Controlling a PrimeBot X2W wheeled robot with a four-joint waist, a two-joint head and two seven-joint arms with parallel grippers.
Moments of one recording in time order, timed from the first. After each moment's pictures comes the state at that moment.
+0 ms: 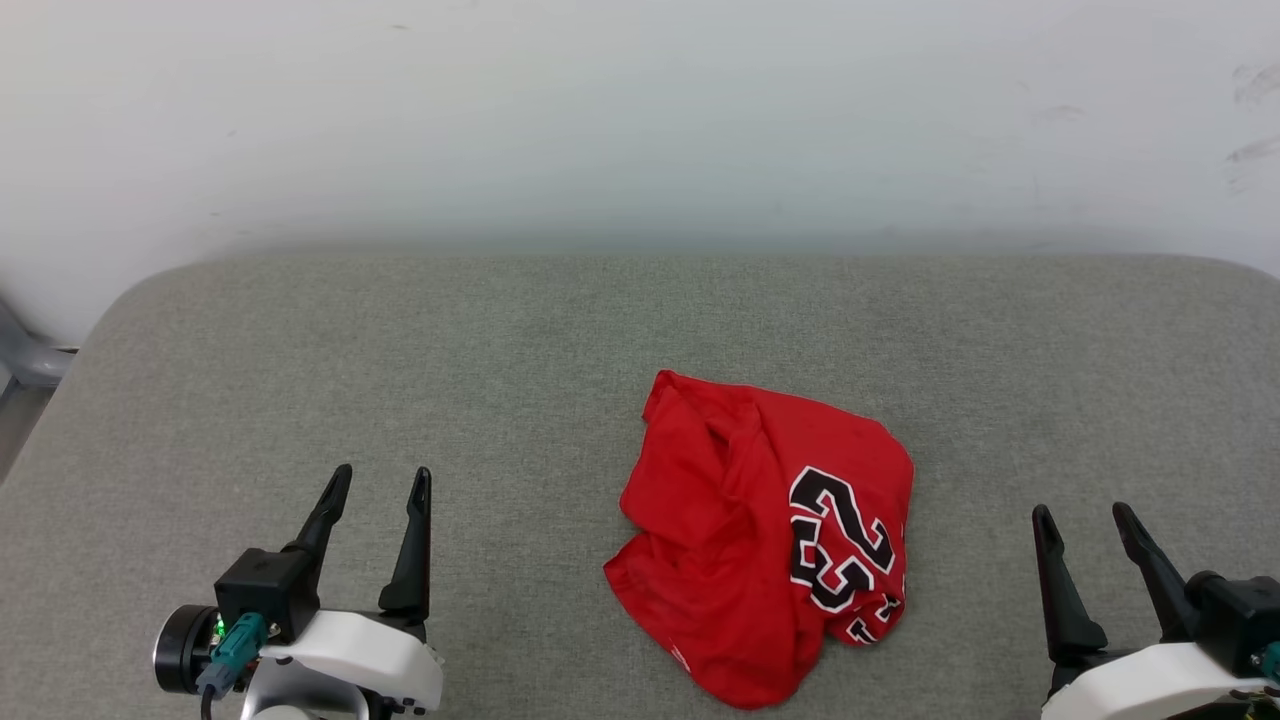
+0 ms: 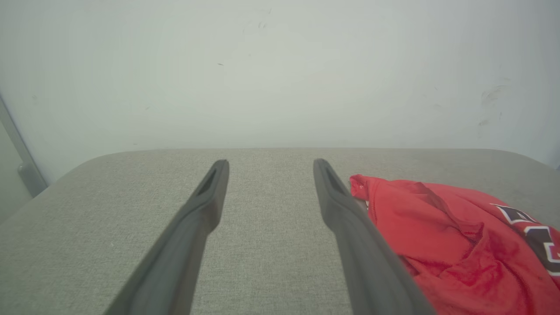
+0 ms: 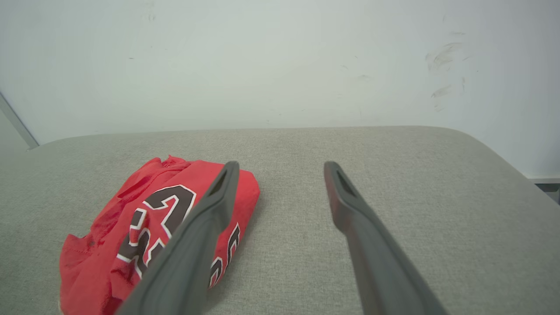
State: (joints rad) left arm -0.07 0.30 -0.27 0.13 -0.40 0.08 -0.26; right arm 0.11 -0.05 -0.10 -0.06 0.14 0.13 -0.03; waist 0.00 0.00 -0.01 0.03
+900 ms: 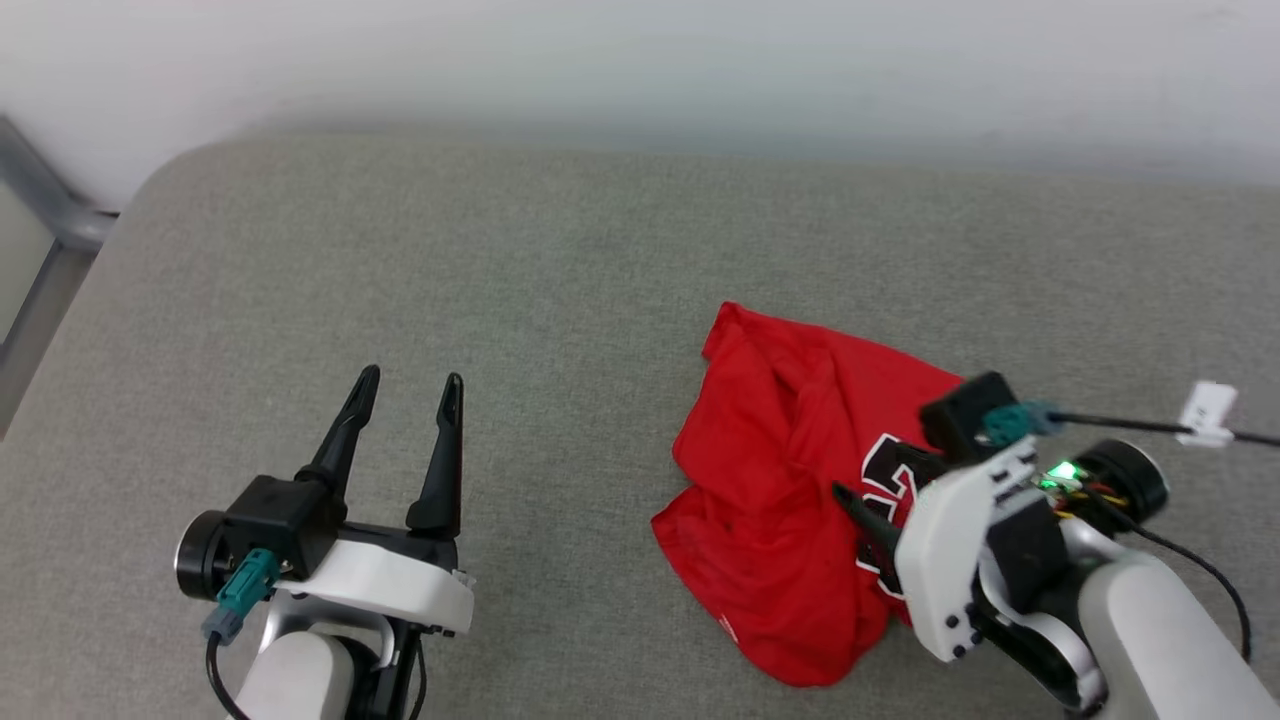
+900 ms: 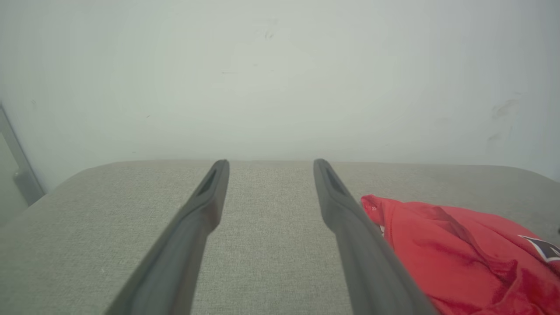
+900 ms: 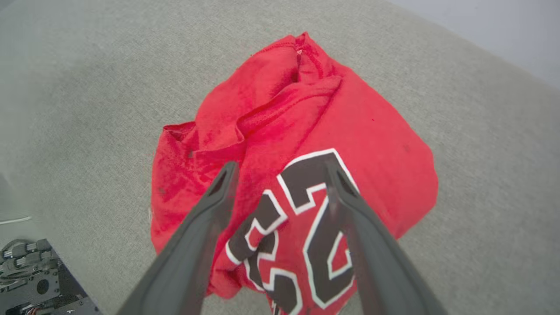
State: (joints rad) left arm -0.16 0.23 -0.21 0.08 -0.33 0.01 -0.26; right arm -0.24 -0.25 0.30 -0.06 0.30 0.13 0.66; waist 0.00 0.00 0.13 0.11
